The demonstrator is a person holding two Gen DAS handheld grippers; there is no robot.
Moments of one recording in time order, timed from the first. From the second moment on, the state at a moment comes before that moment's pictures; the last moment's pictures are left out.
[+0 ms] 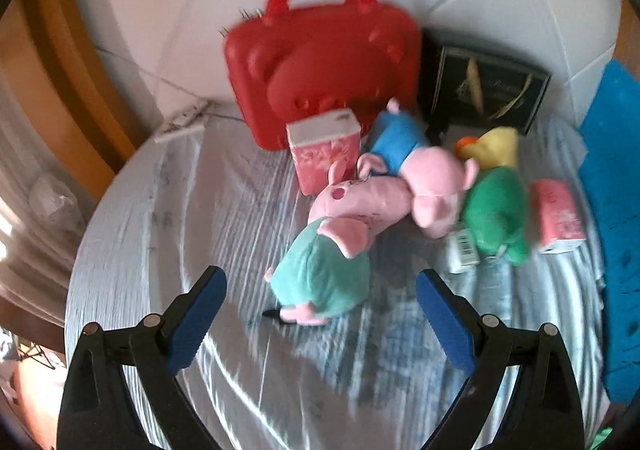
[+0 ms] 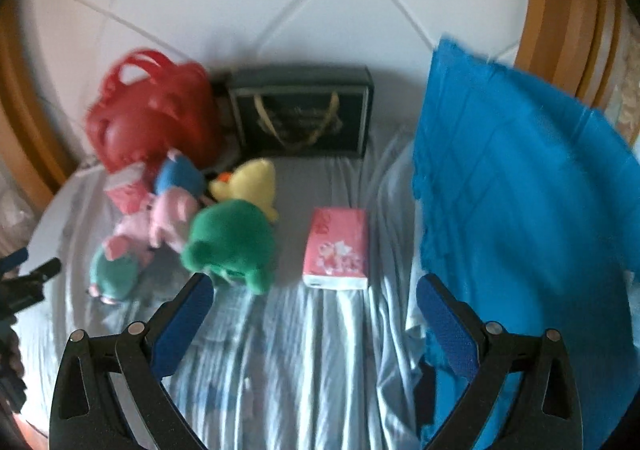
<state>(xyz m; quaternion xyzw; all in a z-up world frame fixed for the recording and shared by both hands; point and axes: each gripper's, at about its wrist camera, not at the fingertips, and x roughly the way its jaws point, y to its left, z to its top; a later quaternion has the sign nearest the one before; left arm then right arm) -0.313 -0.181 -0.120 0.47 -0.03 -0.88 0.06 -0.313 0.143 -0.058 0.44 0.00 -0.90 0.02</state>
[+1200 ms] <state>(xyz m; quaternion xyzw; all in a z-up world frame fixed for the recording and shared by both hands) -0.366 -0.179 -0.162 0.54 -0.07 -0.84 0.04 -0.429 0.146 -0.177 0.57 0.01 -0.82 -0.01</state>
